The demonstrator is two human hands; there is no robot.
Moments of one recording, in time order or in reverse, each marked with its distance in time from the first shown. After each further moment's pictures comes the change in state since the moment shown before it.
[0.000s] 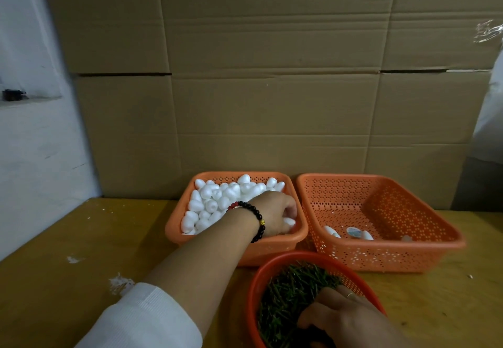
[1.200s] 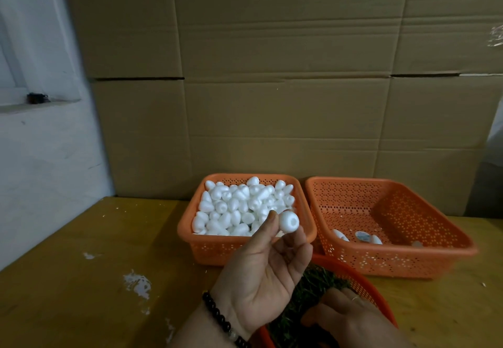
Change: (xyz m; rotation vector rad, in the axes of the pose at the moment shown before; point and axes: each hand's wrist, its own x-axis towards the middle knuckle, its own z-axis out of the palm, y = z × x) left_hand -0.130 0.052 -0.024 -2.542 -0.021 -0.307; right_hand 0.001 -0.006 0.002 -0.114 0.137 -0.042
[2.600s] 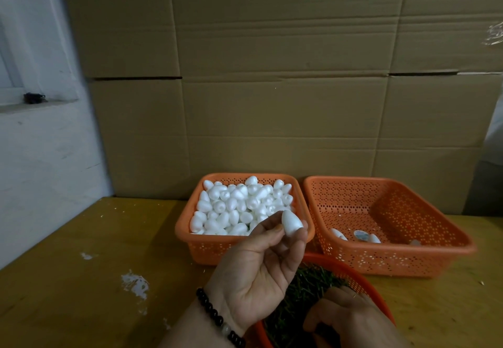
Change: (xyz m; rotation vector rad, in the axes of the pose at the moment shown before) left_hand 0.000 0.006 -0.001 0.006 -0.018 -0.069; right_hand -0.002 -0.006 -0.021 0.071 0.041 0.029
